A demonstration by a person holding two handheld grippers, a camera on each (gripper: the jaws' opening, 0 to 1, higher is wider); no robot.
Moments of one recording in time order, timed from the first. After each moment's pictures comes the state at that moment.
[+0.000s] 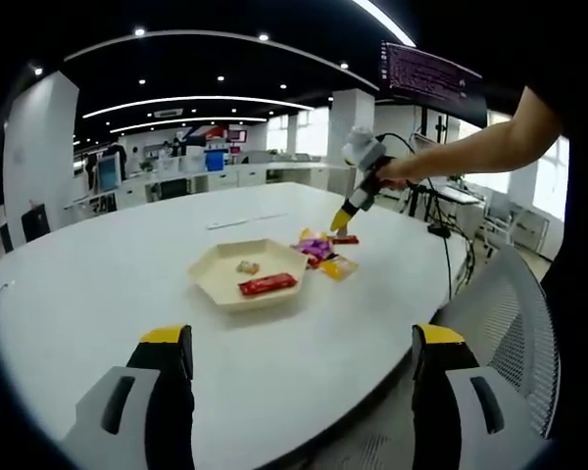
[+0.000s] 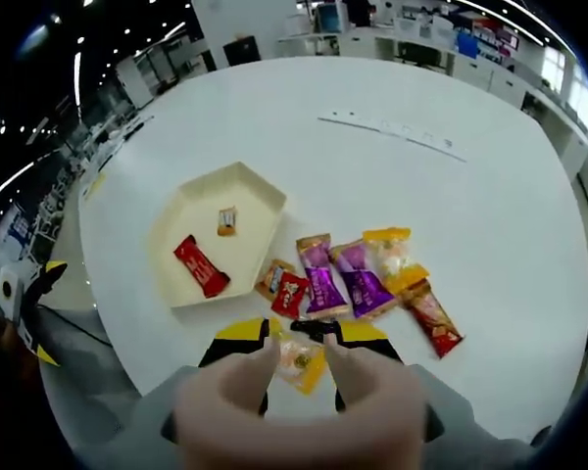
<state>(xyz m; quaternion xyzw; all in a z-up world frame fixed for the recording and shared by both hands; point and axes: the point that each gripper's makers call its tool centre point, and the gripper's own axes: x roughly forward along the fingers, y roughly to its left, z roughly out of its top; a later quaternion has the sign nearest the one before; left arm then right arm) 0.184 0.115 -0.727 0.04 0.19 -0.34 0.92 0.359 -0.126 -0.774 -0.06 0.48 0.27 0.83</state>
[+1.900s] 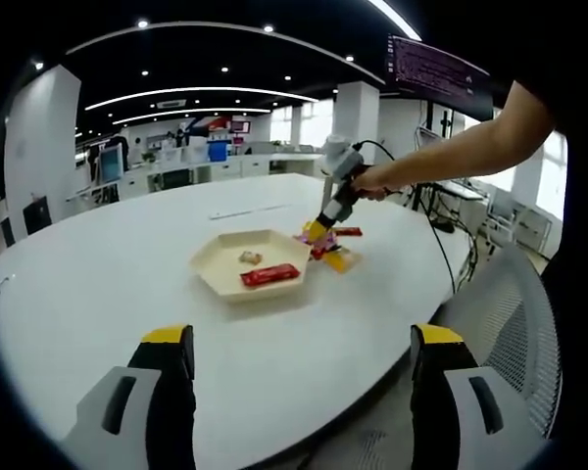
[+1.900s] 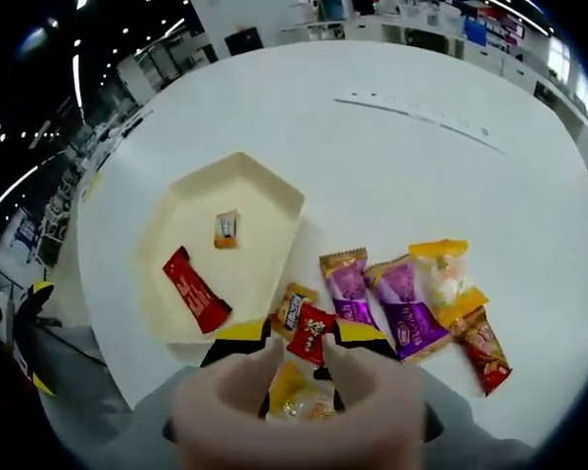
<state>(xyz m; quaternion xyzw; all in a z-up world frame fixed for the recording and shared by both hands) 0.186 0.117 -0.733 0.04 0.21 -0.34 0.92 0.383 -0.083 -0.817 -0.05 0.50 0.28 0.82</state>
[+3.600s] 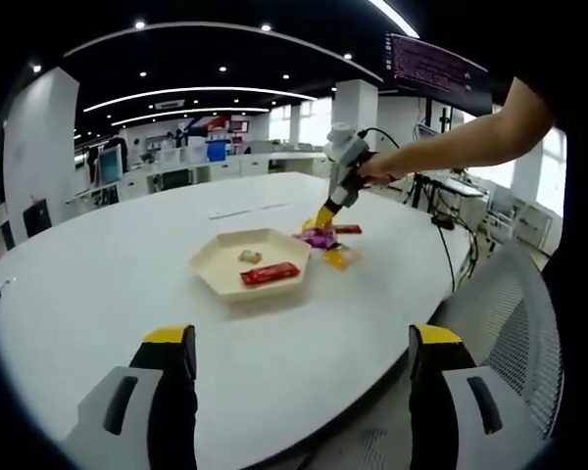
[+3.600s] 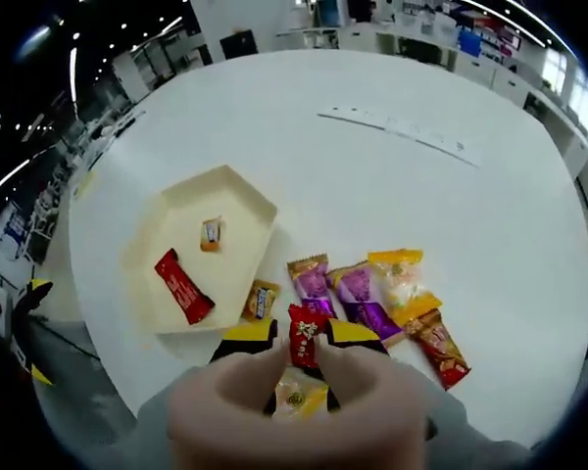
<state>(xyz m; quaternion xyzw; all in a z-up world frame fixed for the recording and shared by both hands) 0.185 0.116 -0.735 0.05 0.21 -0.34 0.92 0.386 -0.116 -0.789 -0.07 0.49 0.26 0.83</state>
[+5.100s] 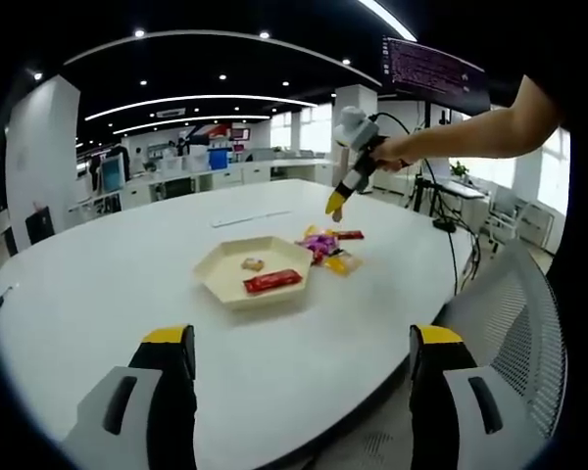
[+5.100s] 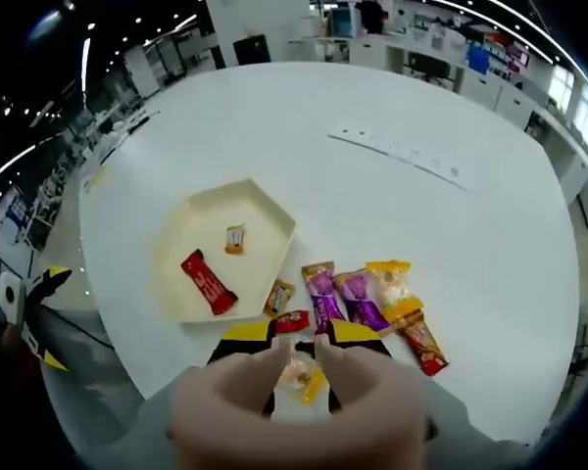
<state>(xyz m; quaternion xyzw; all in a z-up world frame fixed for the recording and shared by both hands) 0.186 0.117 -0.730 0.06 0.19 -0.33 0.92 0.375 -0.111 -0.750 -0.09 0.47 0.28 0.83</state>
